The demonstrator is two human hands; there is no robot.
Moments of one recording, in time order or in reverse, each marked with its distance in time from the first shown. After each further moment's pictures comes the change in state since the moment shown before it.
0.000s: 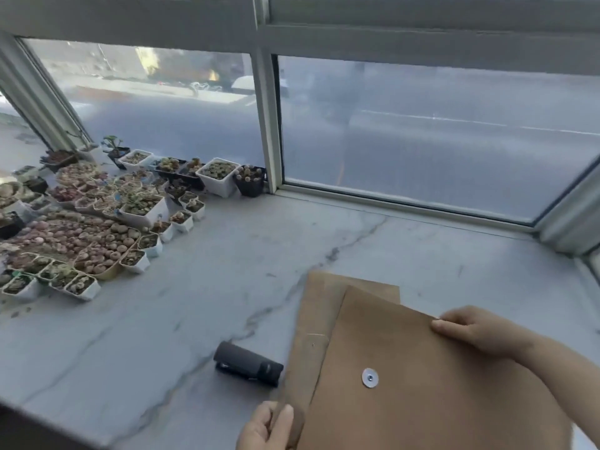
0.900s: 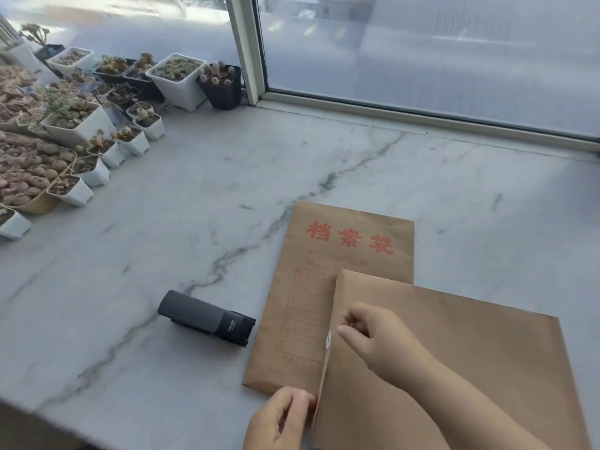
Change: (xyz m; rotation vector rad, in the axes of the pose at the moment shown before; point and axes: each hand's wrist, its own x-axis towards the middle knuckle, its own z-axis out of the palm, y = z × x) left_hand 0.034 -0.094 0.064 0.239 -0.099 -0.027; right_hand 0.054 -0.027 0.176 0.237 0.072 -0.187
